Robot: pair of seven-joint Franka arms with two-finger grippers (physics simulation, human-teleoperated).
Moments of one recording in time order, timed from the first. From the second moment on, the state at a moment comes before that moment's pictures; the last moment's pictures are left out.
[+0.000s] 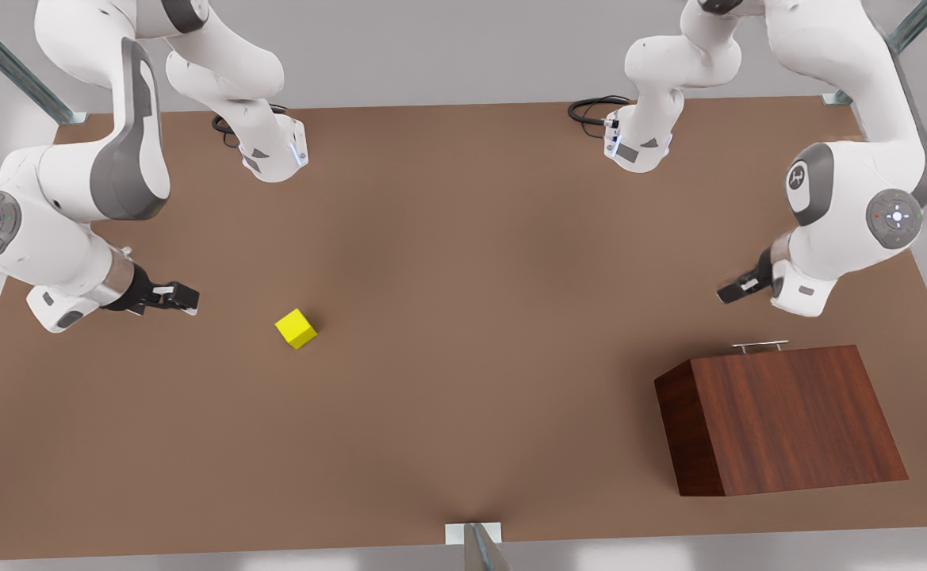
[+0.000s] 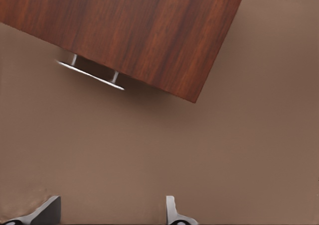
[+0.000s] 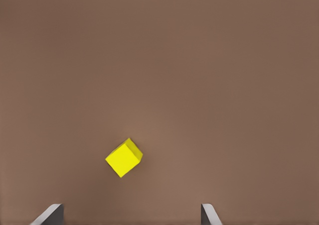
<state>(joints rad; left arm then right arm) -0.05 0.13 0.04 -1.76 -0.03 1.81 -0.64 -0.05 0.20 0.10 -1.46 0.01 1.60 0.08</state>
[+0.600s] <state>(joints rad) -0.02 0.11 0.21 -2.23 -0.06 2.60 -1.20 0.00 0.26 0.11 -1.84 -0.06 1.99 0.08</state>
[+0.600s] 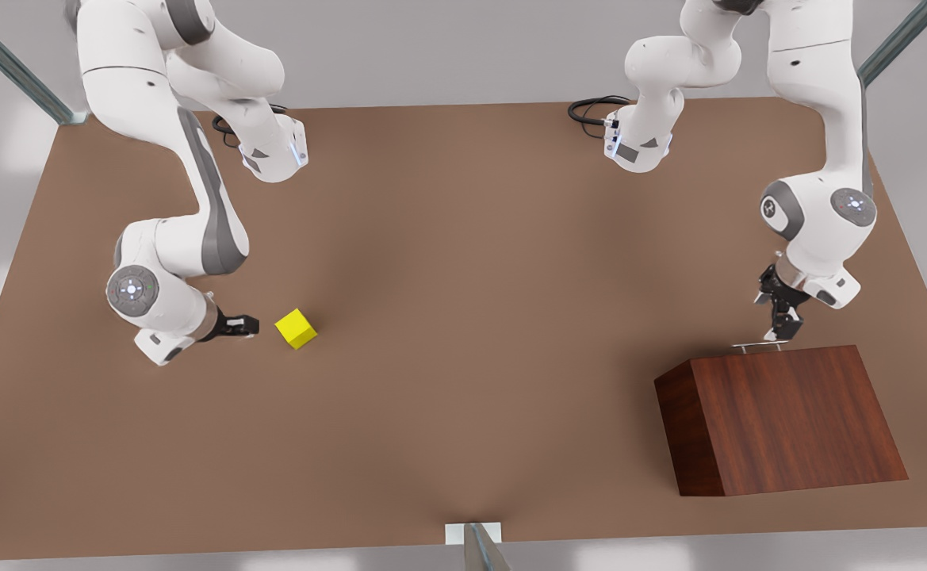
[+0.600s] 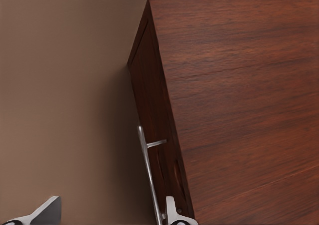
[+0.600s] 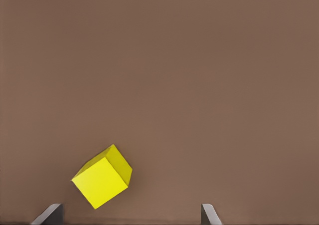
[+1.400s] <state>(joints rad) 0.01 0.19 0.21 -2.26 -0.07 2.75 -1.20 0.08 0.27 0.14 -2.09 0.06 2.19 0.28</state>
